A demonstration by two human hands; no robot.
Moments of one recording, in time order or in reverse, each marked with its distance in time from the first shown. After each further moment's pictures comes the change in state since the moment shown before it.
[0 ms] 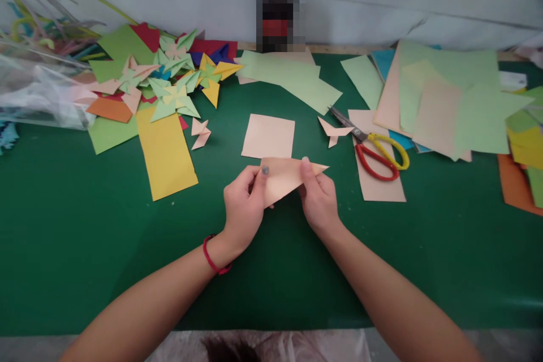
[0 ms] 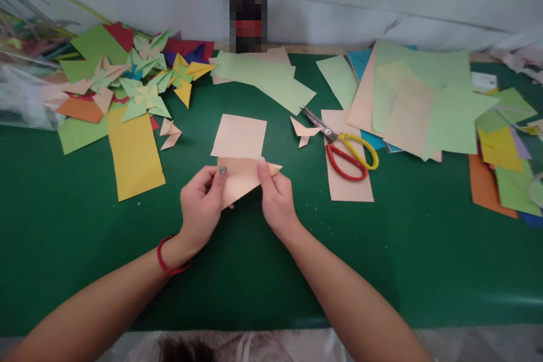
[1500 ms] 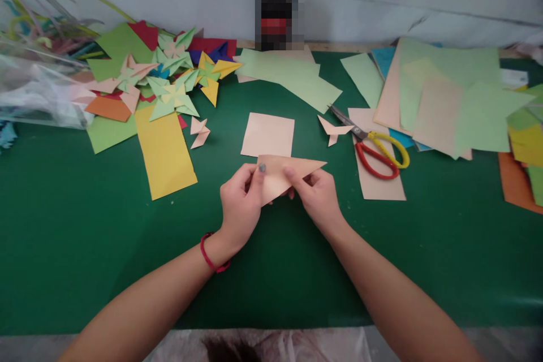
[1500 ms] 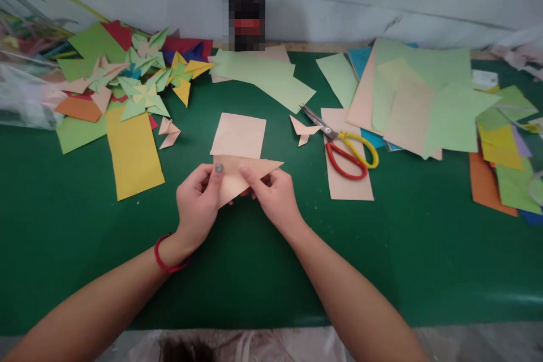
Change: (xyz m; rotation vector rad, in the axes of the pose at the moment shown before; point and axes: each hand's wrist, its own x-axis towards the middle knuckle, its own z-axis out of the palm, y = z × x) left_hand 0.002 -0.001 -0.002 -0.015 0.009 -0.016; right_hand 0.002 -0.016 -0.009 -0.258 -0.077 -0.036
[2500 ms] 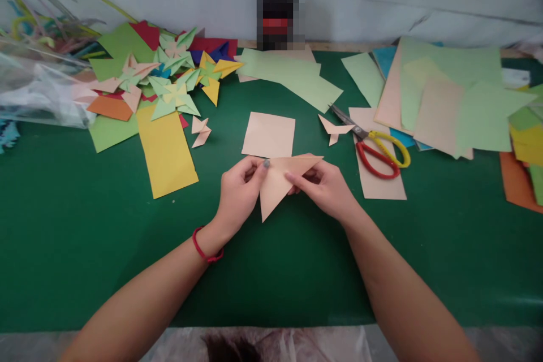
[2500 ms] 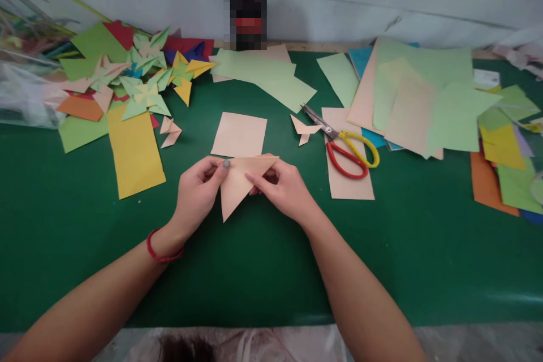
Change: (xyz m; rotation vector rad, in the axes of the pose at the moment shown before) left_hand 0.017 -0.003 -0.008 -0.100 -0.156 -0.021; right_hand 0.009 -0.003 -0.021 -0.016 -0.234 -0.033
